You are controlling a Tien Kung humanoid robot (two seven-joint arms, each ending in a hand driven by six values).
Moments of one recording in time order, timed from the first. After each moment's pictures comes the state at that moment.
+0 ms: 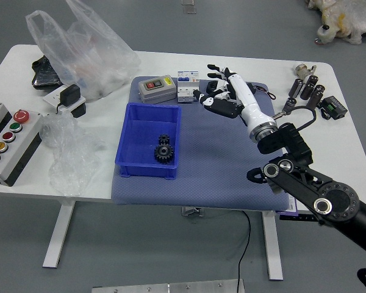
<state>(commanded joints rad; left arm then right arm) -0.06 0.12 -1.56 -0.18 1.77 0.10 0.14 0.52 -0.26 0.82 1.35 -1.17 -0.47 -0.02</state>
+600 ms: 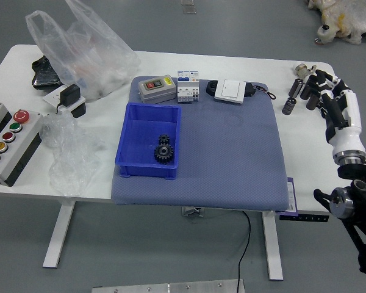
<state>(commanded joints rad) -0.08 0.13 -1.51 -0.18 1.74 0.09 0.11 0.13 -0.33 1.31 1.40 -0.84 -0.39 0.34</state>
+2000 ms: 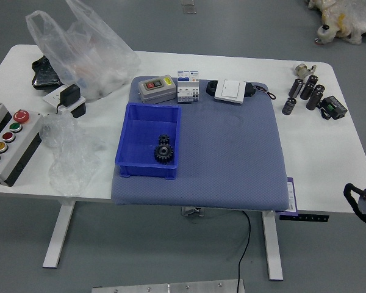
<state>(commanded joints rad) -0.06 0.15 -1.55 -0.18 1.77 0.09 0.13 0.10 -0.30 1.49 1.35 -0.76 -0.36 0.40</state>
